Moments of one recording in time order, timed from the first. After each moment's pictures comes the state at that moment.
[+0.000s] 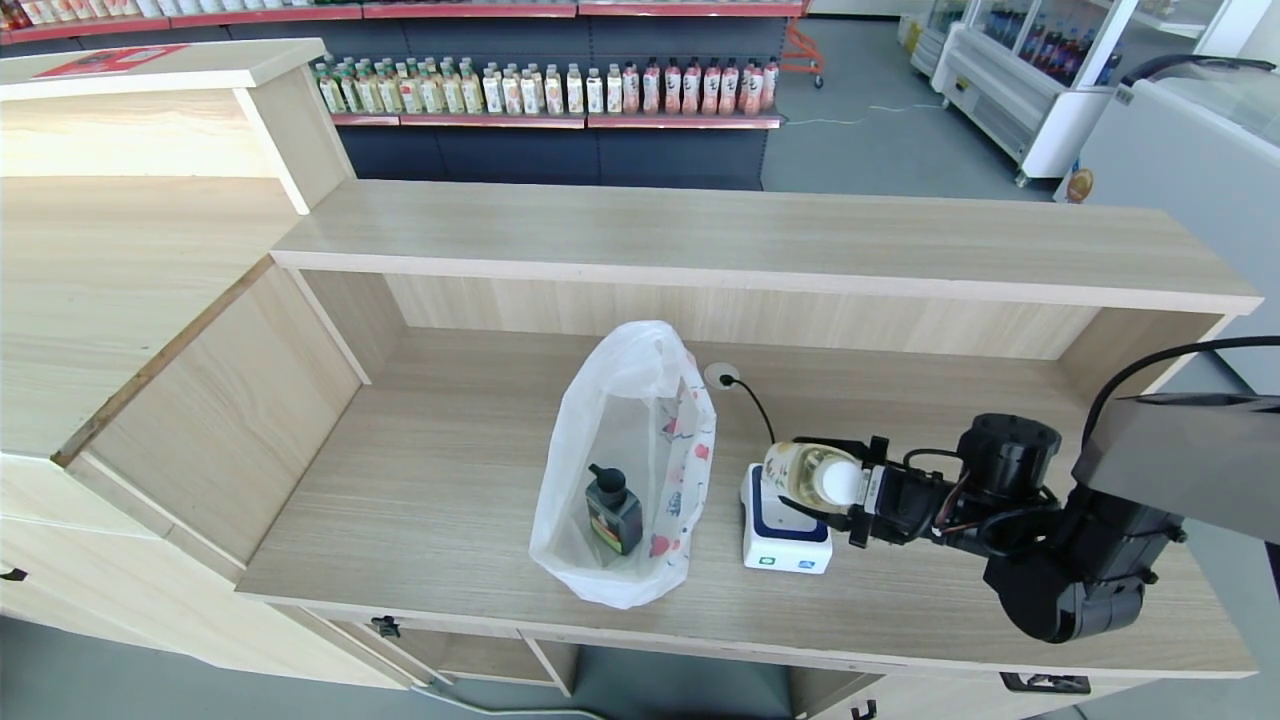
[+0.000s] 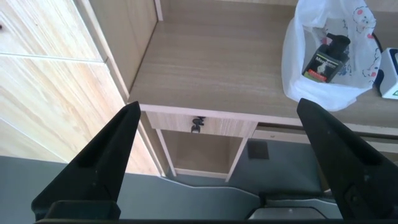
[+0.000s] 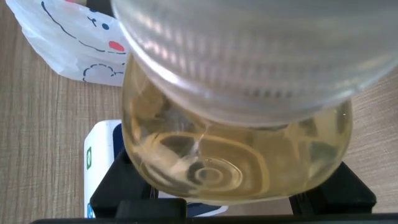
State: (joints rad) left arm 0.00 0.00 0.00 0.00 0.00 0.00; right arm 0.18 2.29 -0.71 -1.48 0.84 -1.00
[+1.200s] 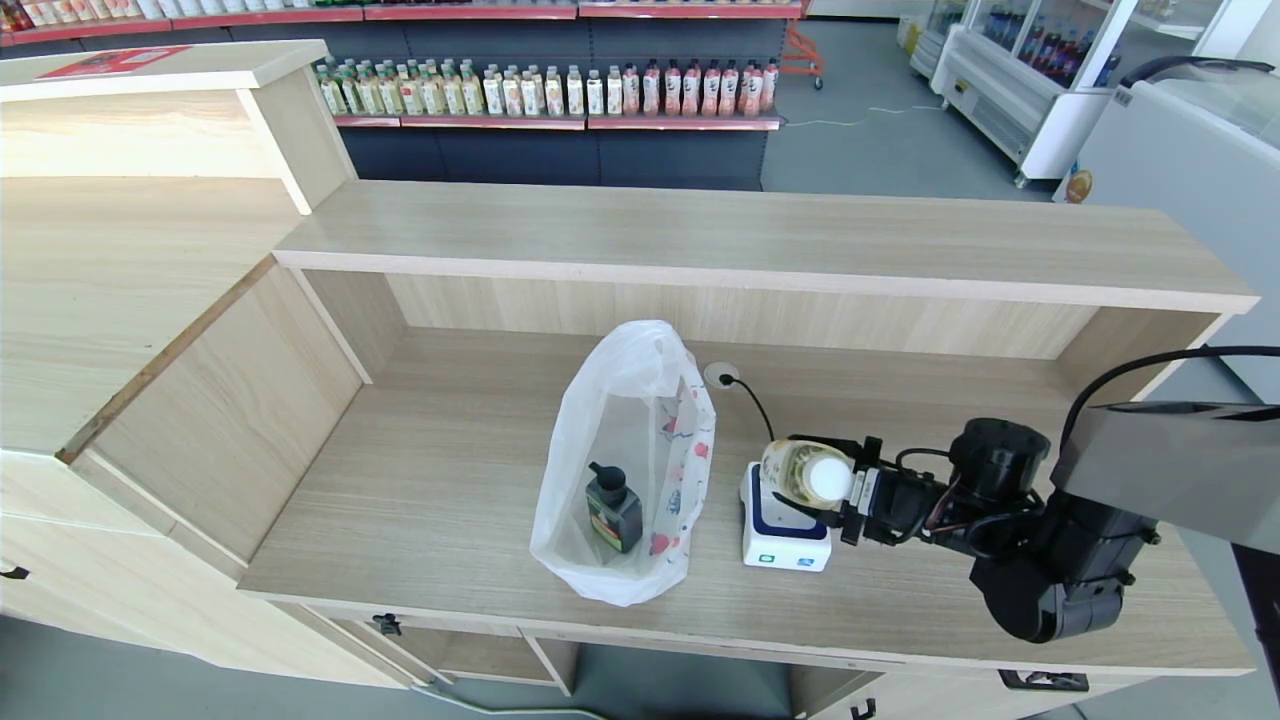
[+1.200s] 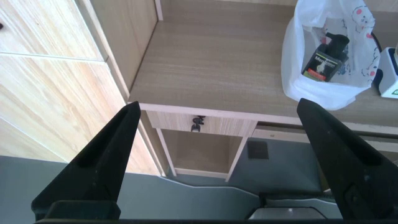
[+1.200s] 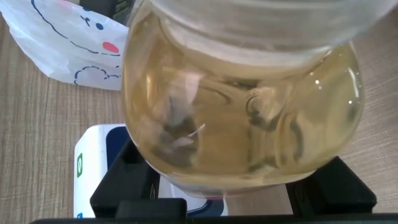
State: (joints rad) left arm 0.00 0.00 0.00 0.00 0.00 0.00; right arm 0.17 2.35 -0.74 -1.54 0.83 -0.99
